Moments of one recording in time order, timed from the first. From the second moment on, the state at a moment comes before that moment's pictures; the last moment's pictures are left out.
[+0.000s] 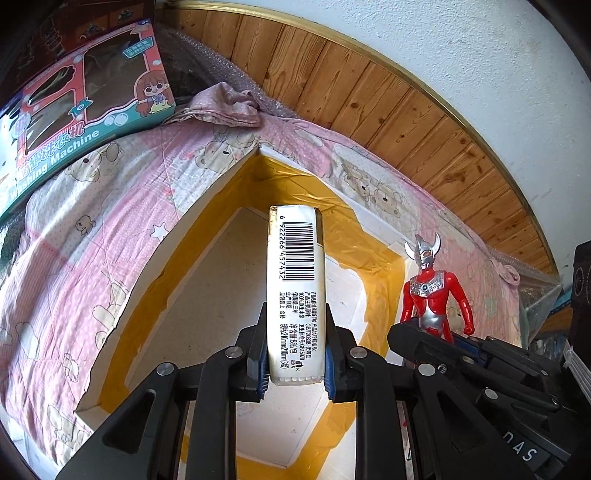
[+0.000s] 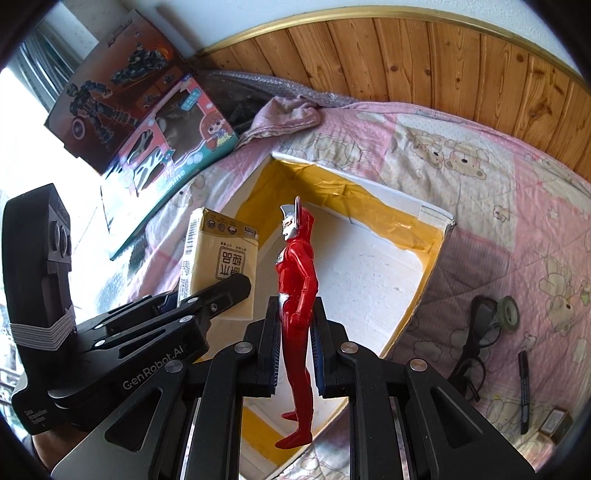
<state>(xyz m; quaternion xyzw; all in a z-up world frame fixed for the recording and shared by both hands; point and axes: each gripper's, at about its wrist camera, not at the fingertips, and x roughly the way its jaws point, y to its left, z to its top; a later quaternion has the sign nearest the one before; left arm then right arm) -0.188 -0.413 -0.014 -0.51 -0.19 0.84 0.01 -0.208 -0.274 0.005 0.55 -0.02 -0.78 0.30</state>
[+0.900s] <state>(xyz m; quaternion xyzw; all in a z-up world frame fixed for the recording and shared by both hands) -0.277 -0.407 -0.088 -0.59 -0.12 0.80 0.00 -0.267 -0.295 -0.069 0.60 -0.01 -0.75 0.28</state>
